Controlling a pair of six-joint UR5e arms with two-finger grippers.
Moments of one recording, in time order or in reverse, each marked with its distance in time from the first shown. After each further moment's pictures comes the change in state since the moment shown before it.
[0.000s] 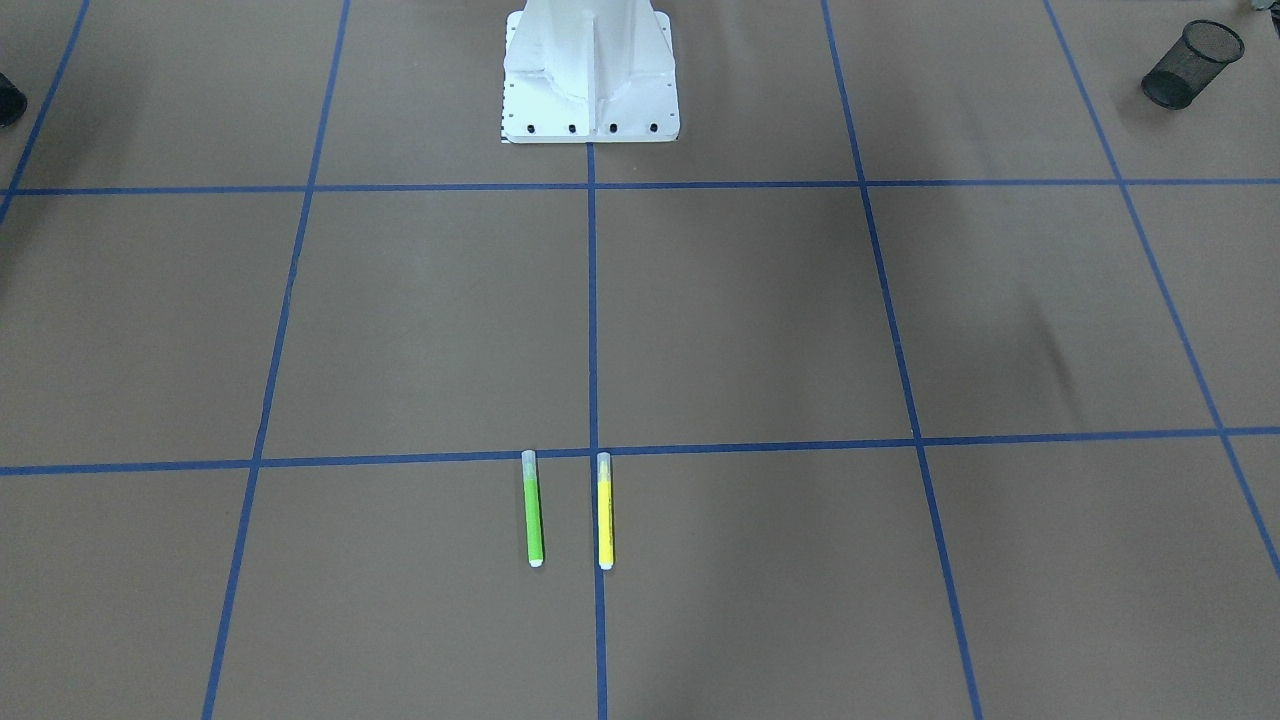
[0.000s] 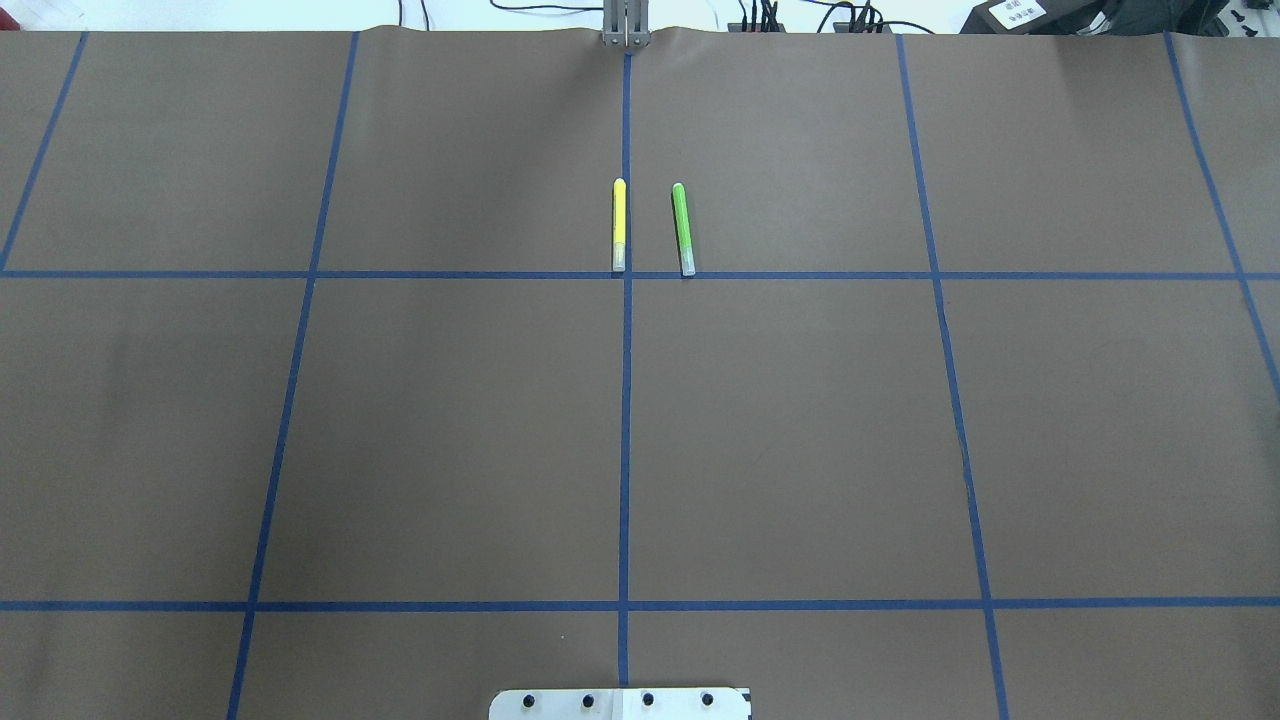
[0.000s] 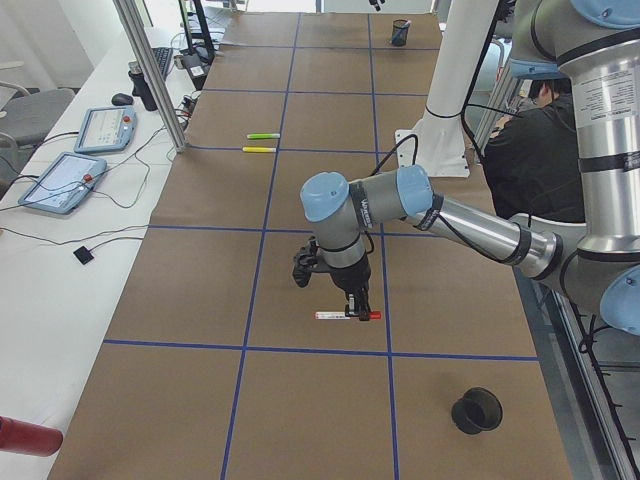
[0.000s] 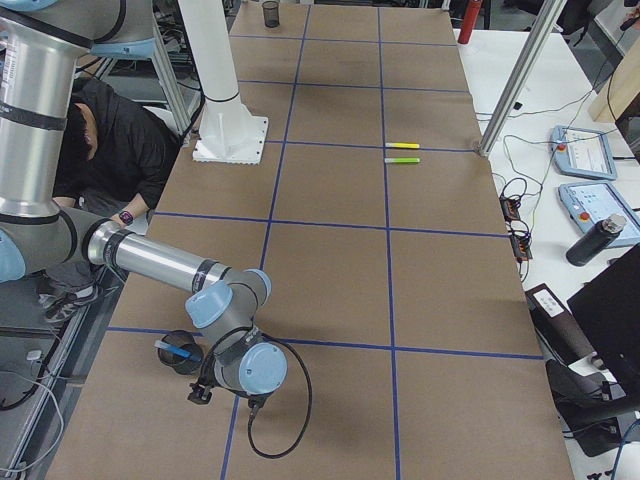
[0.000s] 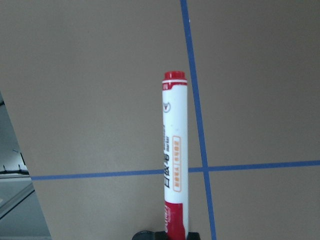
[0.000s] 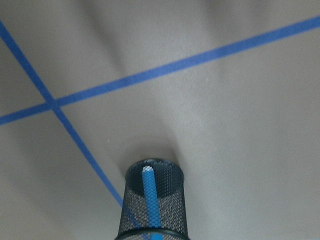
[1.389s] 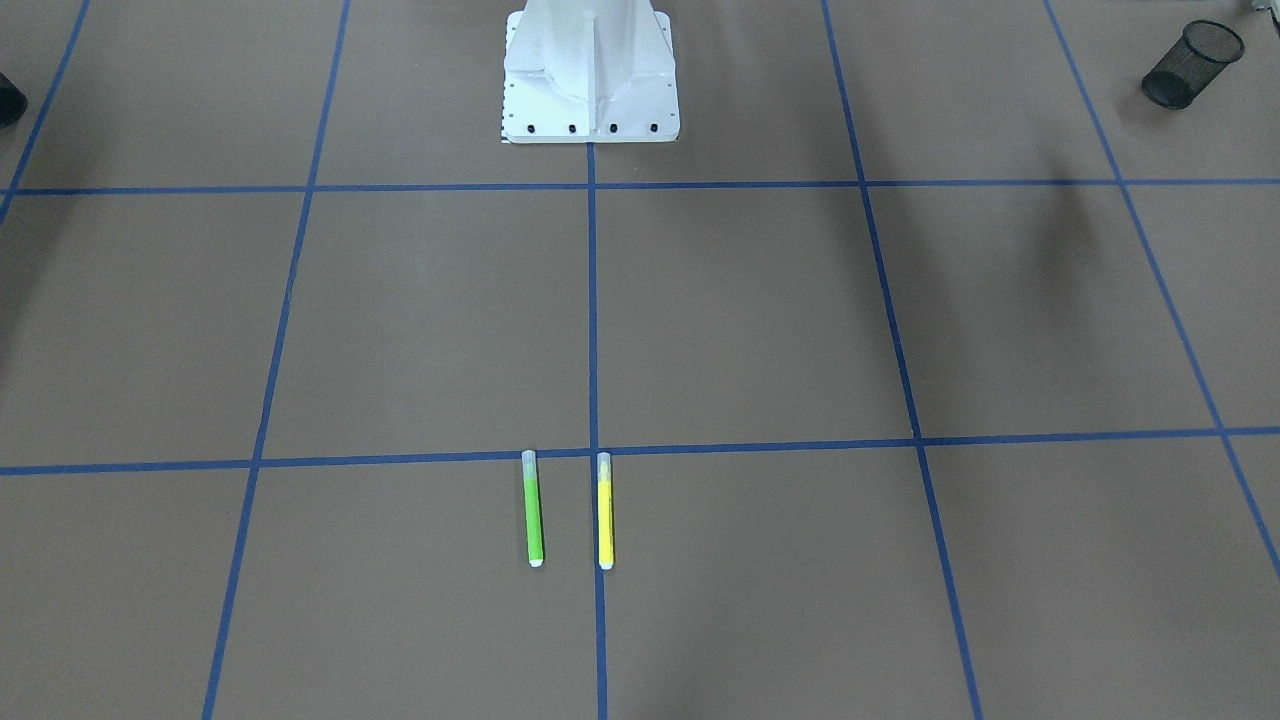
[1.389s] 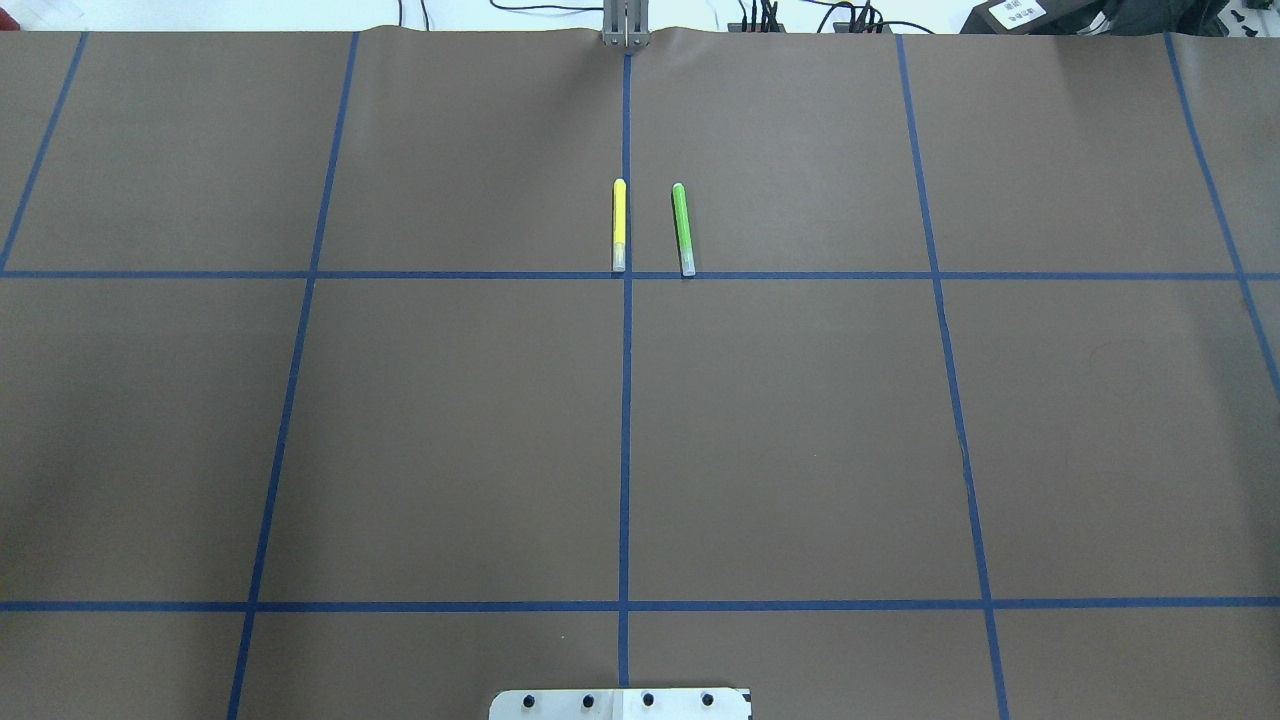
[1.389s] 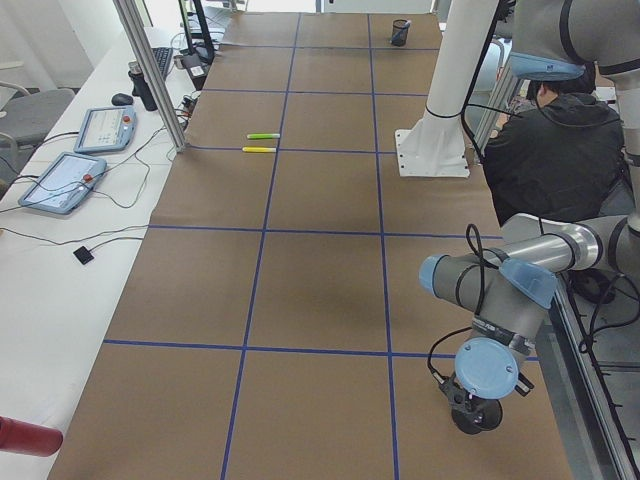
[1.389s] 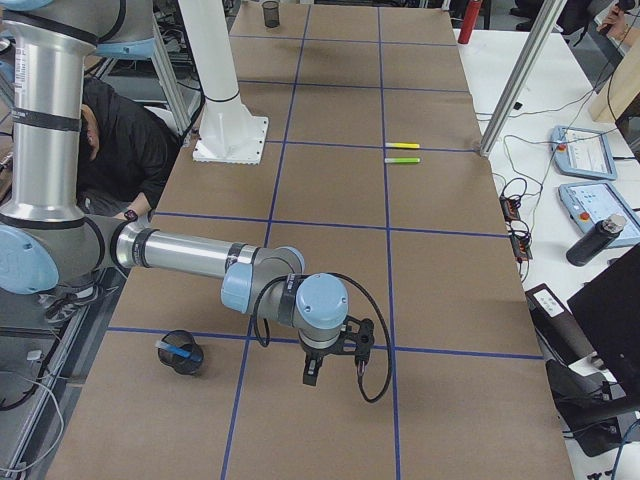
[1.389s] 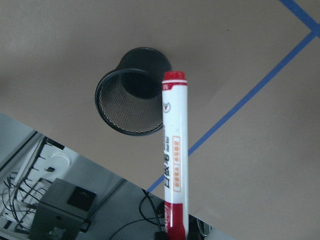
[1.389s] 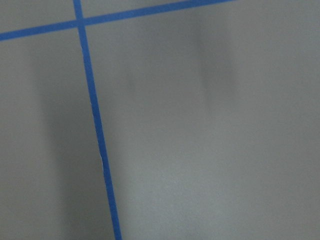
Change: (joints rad) left arm -0.494 0.263 0.217 0.352 -0.009 0.045; right arm 0.002 0.159 0.034 0.513 0.128 0.344
